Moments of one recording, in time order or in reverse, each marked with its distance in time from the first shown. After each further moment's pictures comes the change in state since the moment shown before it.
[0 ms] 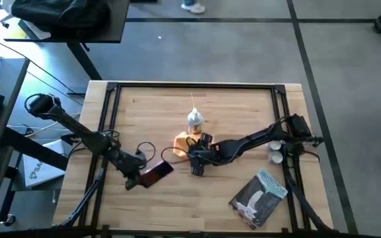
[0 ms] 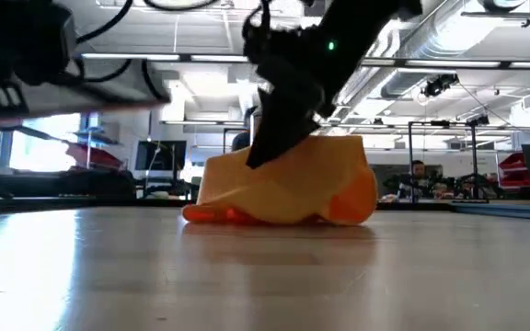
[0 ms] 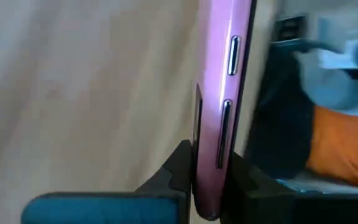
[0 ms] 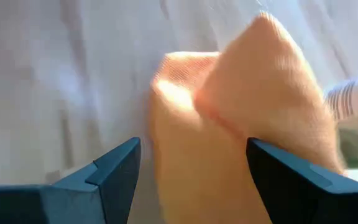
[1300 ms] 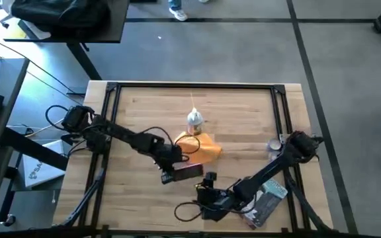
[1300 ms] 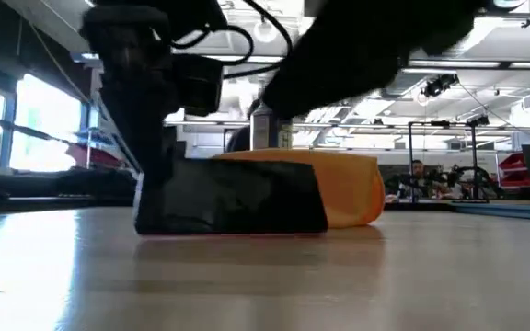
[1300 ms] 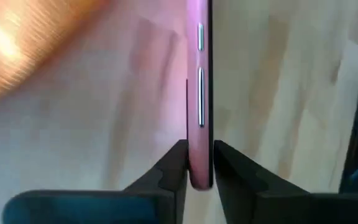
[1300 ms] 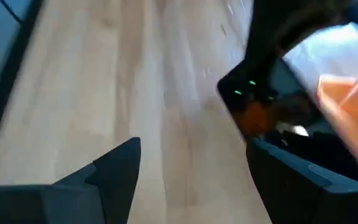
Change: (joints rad) left arm 0.370 0.568 0.436 -0.219 0.131 0.505; right arm 0.384 0.097 -0.064 0.285 0.185 0.229
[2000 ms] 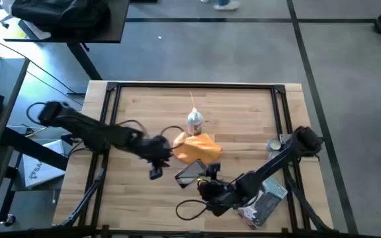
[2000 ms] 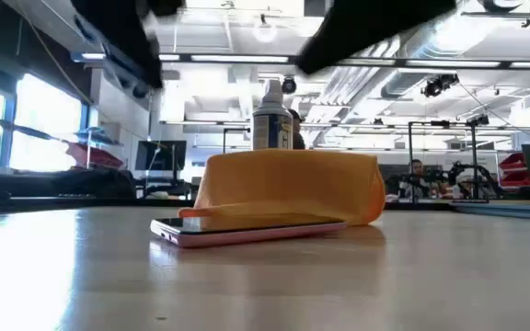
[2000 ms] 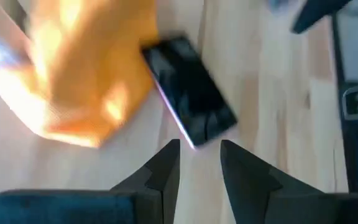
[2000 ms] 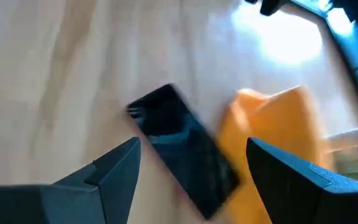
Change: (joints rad) left arm -0.168 -0.432 -0.038 -0.120 -0.438 0.085; right arm -0.040 -0.187 0.081 -0.354 0.115 -0.287
